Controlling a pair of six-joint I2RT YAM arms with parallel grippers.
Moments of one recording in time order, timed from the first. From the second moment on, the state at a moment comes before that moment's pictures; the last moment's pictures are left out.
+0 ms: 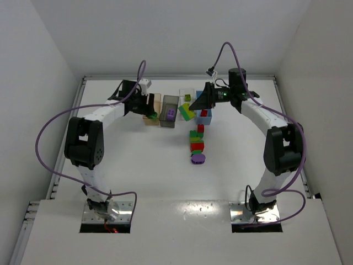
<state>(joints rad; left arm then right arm) -0.20 1.86 1.34 -0.25 0.24 0.00 0.20 1.78 1.34 -0.06 -1.24 0.43</state>
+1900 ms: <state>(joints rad) -0.19 1.71 1.24 -0.09 1.46 -0.19 0.35 1.94 1.41 0.24 -1.35 0.70</state>
